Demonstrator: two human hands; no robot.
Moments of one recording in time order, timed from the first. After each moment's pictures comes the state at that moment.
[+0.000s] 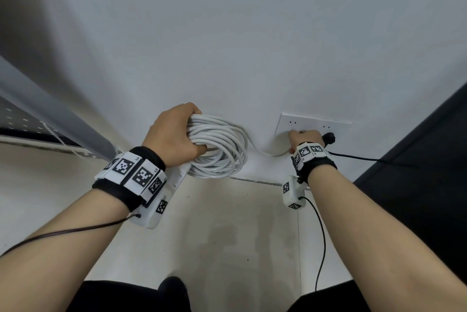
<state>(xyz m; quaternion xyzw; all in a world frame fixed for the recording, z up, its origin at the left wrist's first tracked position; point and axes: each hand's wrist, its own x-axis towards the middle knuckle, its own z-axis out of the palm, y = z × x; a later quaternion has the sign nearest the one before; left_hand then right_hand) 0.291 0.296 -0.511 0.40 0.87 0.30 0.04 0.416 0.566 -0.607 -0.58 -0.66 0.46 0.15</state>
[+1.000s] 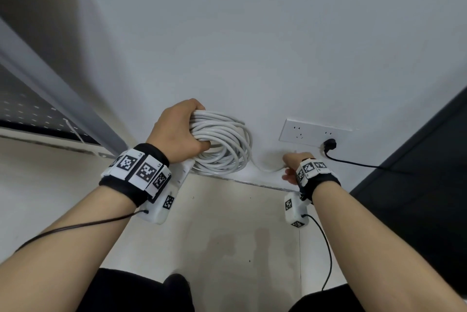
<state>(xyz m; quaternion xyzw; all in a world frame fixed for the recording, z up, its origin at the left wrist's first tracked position) 0.296 0.272 -0.488 0.39 0.85 0.35 0.02 0.432 0.535 -0.624 -0.56 -0.61 0.55 0.01</state>
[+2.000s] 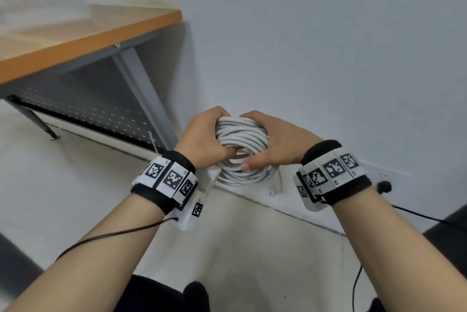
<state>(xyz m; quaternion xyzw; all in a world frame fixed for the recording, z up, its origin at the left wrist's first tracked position) 0.302 0.194 -0.423 0.35 0.85 0.40 -0.04 0.379 0.376 -0.405 0.05 -0.93 0.37 -0.04</state>
